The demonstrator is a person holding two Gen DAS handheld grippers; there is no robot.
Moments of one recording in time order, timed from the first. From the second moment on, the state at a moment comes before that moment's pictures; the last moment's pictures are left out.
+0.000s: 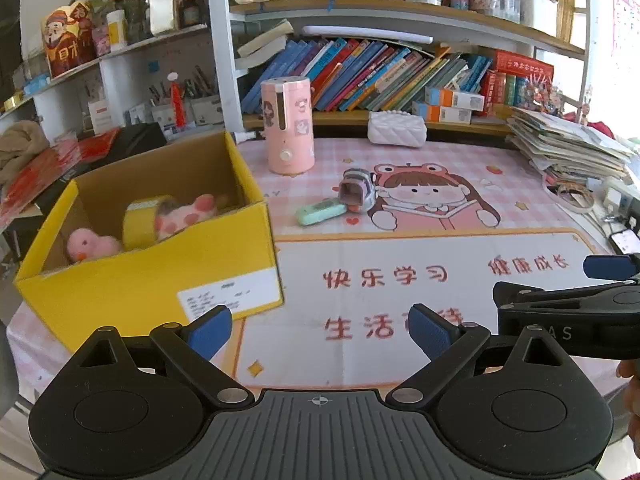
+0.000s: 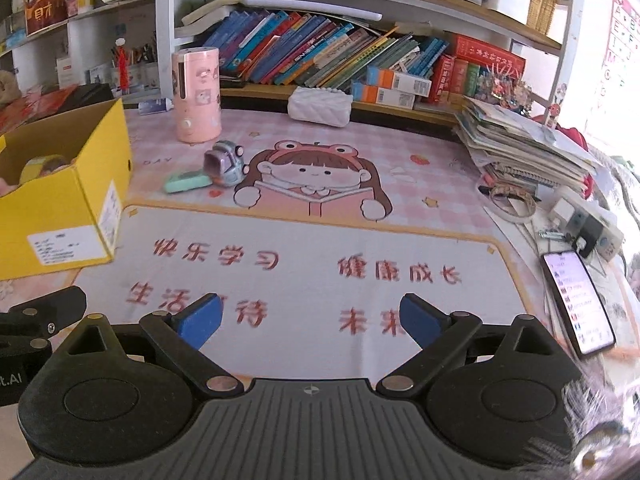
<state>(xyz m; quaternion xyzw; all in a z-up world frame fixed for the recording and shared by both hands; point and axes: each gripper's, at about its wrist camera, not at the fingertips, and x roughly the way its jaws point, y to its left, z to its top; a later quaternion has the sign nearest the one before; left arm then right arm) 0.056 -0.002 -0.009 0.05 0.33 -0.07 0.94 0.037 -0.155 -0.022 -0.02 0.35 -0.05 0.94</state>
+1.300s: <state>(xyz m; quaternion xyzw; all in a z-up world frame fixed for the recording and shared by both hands) 0.182 -0.094 -0.032 0.06 0.36 -0.01 0.93 0.193 -0.253 -0.043 0.02 0.36 0.03 0.93</state>
